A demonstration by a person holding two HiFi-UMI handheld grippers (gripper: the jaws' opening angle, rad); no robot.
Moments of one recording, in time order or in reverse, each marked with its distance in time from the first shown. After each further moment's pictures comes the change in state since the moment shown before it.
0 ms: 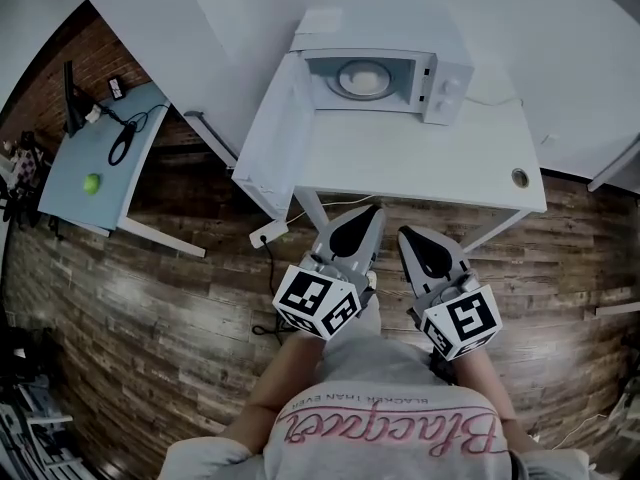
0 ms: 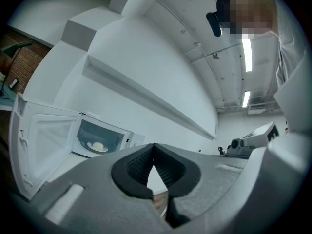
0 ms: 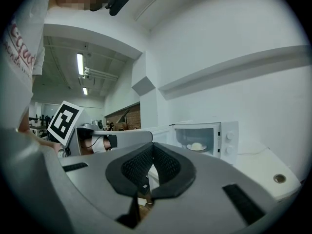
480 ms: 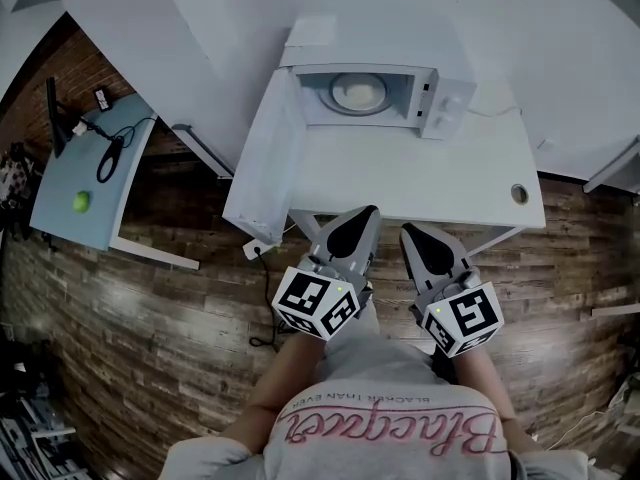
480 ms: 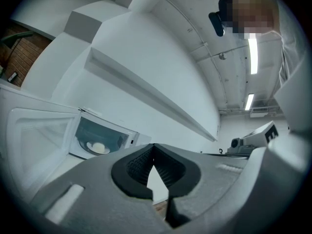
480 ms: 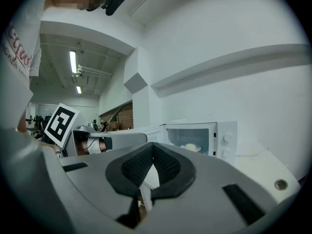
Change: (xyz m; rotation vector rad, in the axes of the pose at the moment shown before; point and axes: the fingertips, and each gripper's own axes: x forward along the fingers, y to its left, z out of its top) left arm 0.048 0.047 0.005 -0.040 0.013 0.002; right arm 0.048 -0.050 0.007 0.025 0.024 -0.056
